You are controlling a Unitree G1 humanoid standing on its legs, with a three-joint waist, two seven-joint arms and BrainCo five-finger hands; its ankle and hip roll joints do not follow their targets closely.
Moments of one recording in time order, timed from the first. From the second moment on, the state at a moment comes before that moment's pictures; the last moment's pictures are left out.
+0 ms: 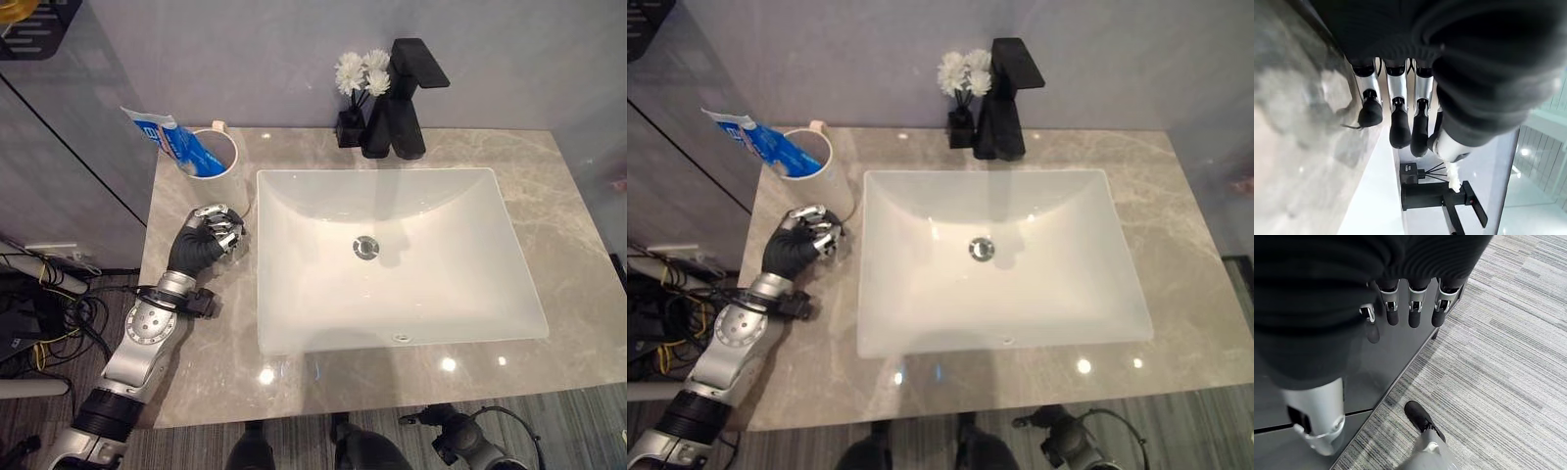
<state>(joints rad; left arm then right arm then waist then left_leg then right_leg) -0.21 0.63 -0.20 0.05 -0.46 -0.33 0.01 -0.09 -0.36 0.44 1.04 -0.12 -0.11 -0.11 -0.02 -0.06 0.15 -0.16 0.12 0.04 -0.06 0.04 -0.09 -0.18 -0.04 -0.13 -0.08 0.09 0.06</state>
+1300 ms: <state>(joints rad) -0.14 0.63 -0.06 0.12 -0.45 -0.35 0.05 -0.09 -0.37 0.44 1.06 -0.12 -0.11 -0.12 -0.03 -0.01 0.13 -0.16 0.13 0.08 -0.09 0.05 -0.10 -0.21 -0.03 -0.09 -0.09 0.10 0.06</state>
